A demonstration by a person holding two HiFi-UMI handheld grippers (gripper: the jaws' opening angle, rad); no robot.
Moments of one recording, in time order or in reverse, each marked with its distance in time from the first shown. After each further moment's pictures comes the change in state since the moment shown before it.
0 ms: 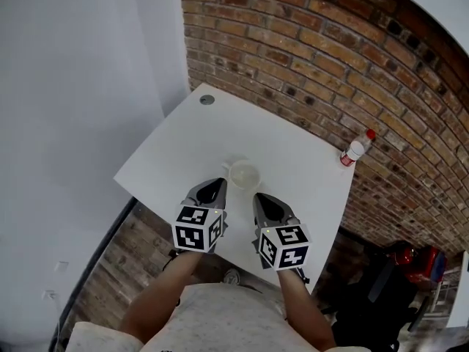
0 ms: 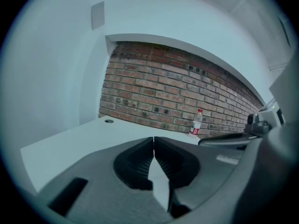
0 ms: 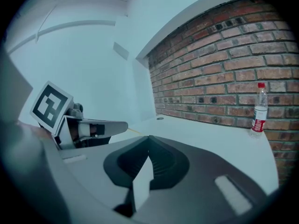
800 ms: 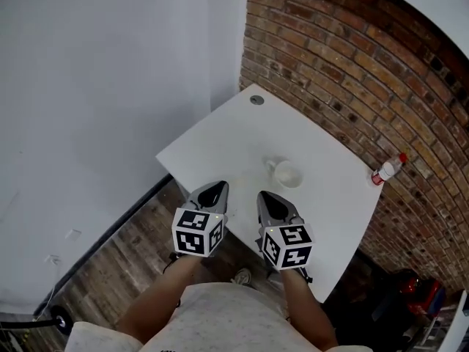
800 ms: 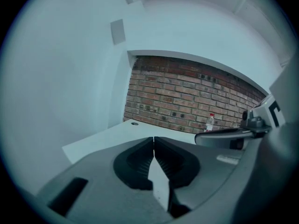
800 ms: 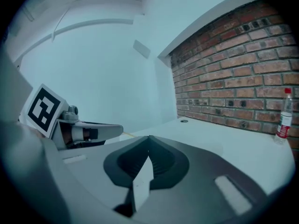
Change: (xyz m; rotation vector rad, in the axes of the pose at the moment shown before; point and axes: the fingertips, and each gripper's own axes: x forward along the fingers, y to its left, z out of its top) left arm -0.113 0.070 -0.008 -0.038 -0.064 0.174; right arm 0.019 0.113 0.004 -0.088 -0.002 0.173
